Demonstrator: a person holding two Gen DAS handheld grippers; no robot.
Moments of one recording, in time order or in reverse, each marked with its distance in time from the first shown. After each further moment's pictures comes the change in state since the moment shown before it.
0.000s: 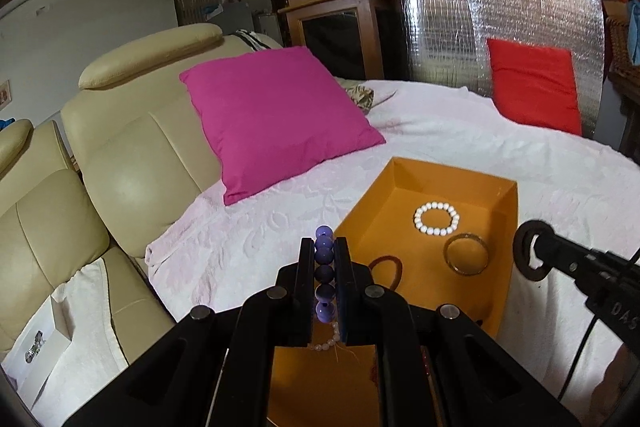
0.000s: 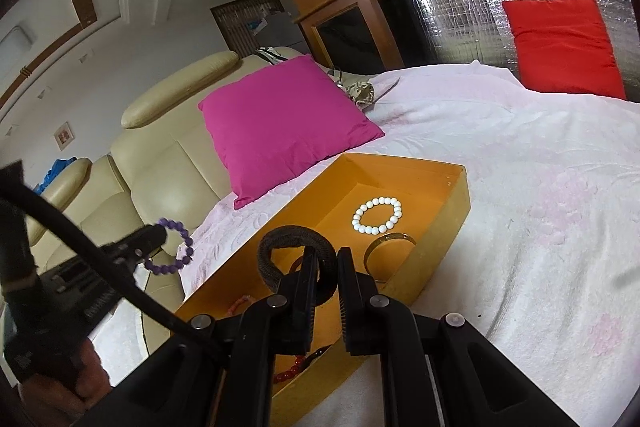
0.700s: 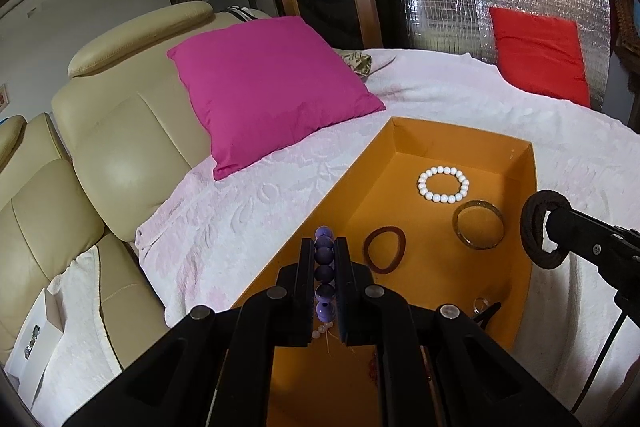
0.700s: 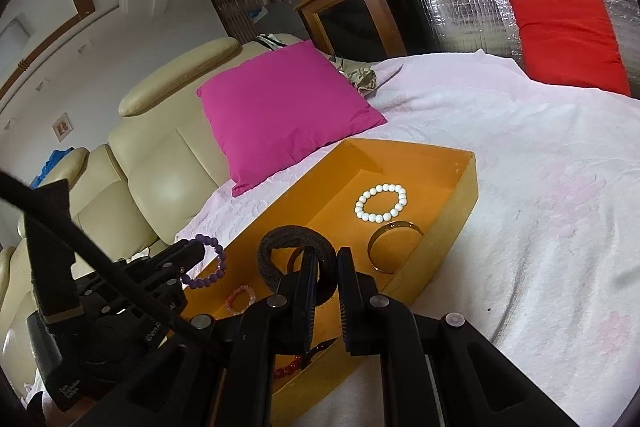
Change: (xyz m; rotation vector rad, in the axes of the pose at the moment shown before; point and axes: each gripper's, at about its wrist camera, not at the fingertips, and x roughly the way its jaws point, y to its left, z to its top) left arm 0.036 -0.015 -0.016 0.032 0.085 0.017; right arm 0.014 0.004 -0.006 -0.006 0.047 0.000
